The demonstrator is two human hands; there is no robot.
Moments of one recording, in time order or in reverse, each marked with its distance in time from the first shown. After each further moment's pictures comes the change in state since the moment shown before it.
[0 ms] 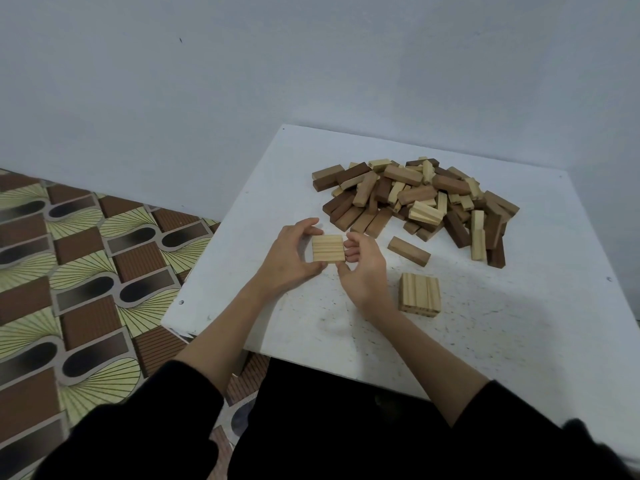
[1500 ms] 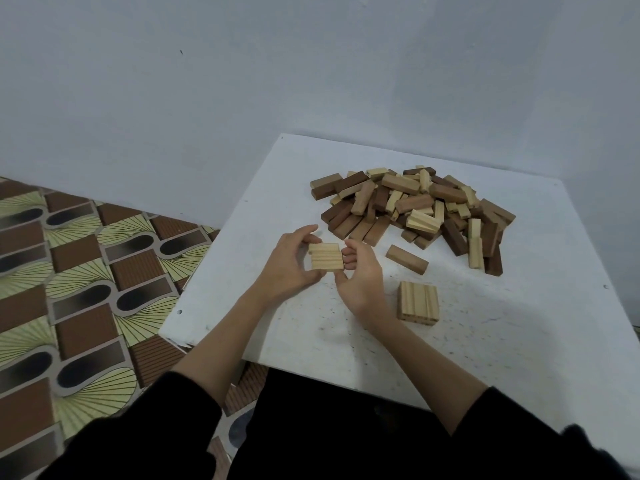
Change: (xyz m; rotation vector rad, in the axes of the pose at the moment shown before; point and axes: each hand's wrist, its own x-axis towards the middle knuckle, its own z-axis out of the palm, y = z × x) left_hand 0.000 0.001 0.000 -0.068 0.011 -0.004; right_hand 0.000 -0.007 -0.001 -0.005 -0.049 0.055
